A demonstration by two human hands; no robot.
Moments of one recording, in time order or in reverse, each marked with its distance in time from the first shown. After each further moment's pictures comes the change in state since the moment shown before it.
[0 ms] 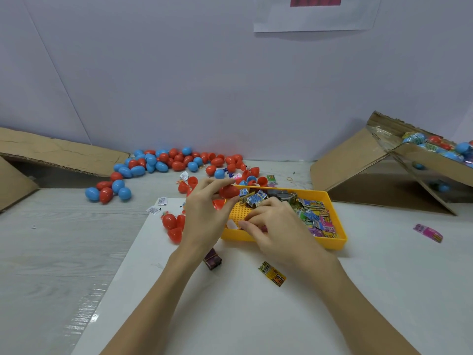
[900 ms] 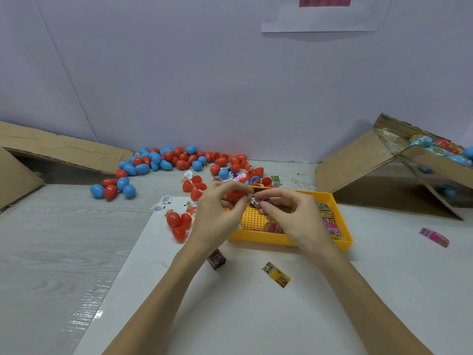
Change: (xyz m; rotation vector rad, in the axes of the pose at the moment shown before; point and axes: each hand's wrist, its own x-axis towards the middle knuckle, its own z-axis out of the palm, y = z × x) left_hand -0.002 0.015 0.000 -0.123 -0.133 -0.144; right_hand 0.001 0.001 -0.020 0.829 0.236 0.296
